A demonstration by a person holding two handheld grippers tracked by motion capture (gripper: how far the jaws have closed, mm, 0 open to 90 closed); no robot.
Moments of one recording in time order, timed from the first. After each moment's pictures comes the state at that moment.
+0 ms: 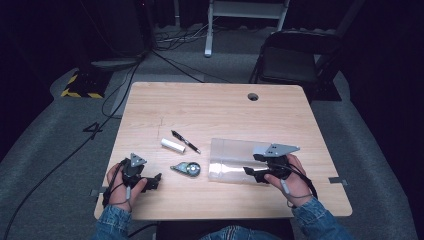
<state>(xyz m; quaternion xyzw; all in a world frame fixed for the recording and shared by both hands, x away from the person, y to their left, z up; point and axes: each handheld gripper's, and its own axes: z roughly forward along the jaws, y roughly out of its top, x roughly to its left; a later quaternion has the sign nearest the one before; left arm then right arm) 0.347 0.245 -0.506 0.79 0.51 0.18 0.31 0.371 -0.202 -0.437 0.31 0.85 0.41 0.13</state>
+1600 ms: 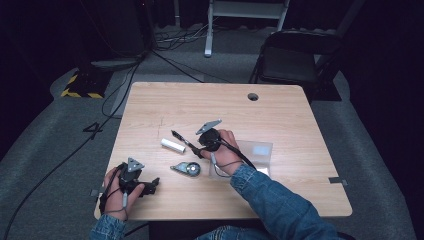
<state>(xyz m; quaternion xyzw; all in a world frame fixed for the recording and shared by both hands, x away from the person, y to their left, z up) 0.333 0.250 -0.506 0.79 0.50 0.18 0.31 0.454 -0.024 -0.453 0.28 0.90 0.33 0.10</state>
